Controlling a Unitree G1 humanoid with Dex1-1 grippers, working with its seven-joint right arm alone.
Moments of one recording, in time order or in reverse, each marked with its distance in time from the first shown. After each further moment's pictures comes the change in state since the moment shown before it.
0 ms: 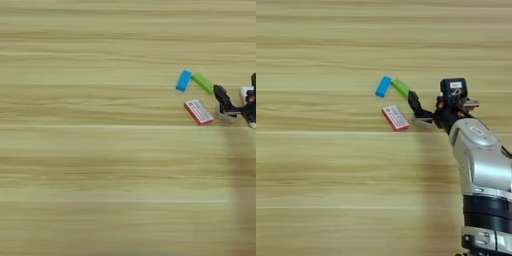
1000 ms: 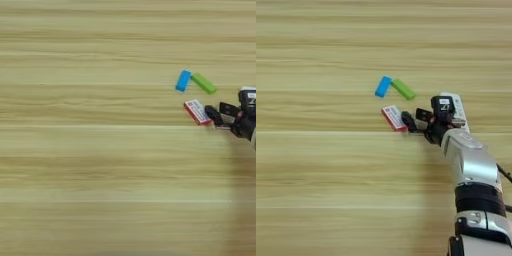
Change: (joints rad) arm -0.103 0.000 0.024 0.364 -0.024 -0.026 0.061
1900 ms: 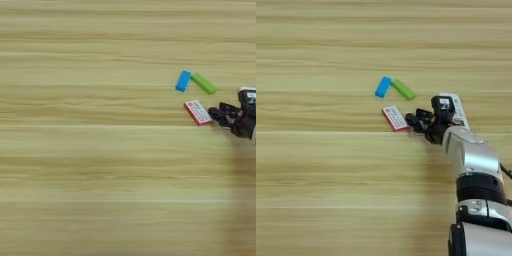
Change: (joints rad) arm -0.062 -0.028 0.004 0.101 -0.001 0.069 0.026
